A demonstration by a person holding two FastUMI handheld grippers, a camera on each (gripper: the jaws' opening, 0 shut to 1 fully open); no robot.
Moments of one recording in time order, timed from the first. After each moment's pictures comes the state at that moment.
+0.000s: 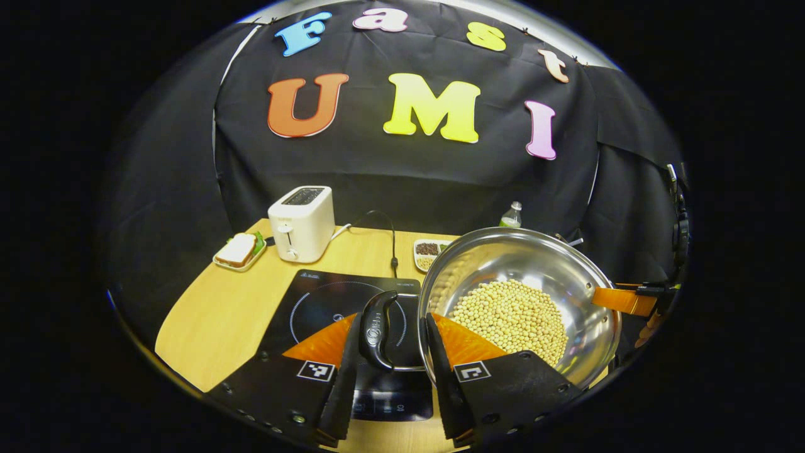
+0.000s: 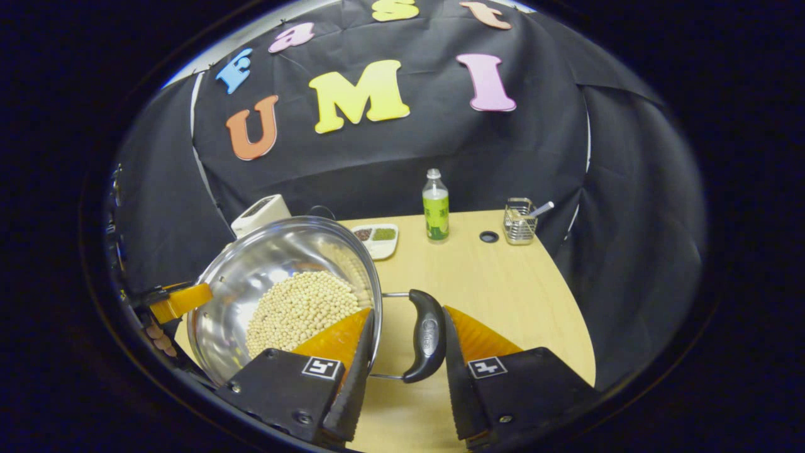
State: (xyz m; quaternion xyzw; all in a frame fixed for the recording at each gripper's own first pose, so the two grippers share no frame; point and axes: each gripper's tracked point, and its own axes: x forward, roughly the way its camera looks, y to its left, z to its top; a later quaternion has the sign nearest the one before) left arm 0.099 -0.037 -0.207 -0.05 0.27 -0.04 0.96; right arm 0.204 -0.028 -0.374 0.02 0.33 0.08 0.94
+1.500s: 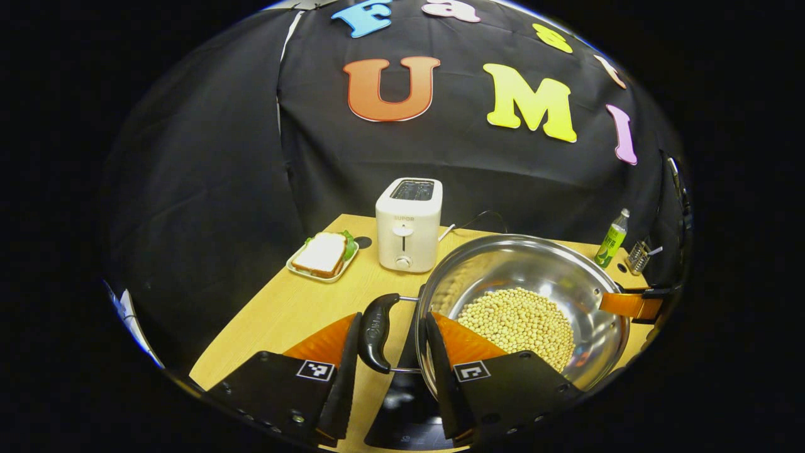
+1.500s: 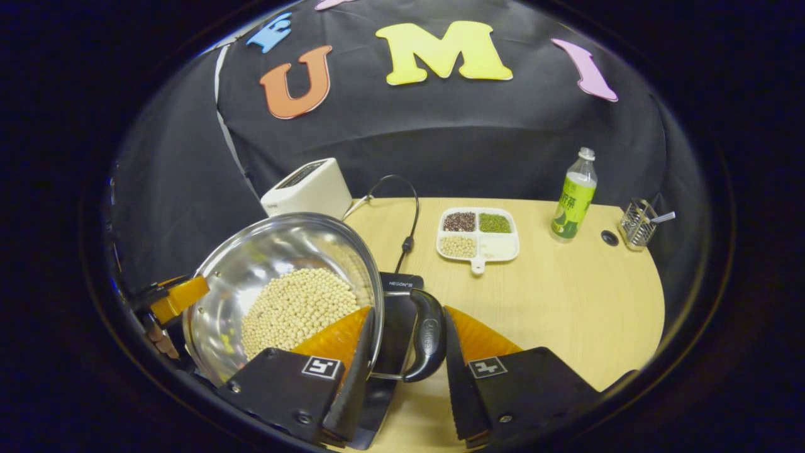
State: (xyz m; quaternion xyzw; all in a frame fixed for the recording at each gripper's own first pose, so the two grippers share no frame) left arm 0.167 0.151 -0.279 -0.02 0.29 0.08 0.95; right arm 0.197 0.001 -0.400 -0.01 0.39 0.15 0.91
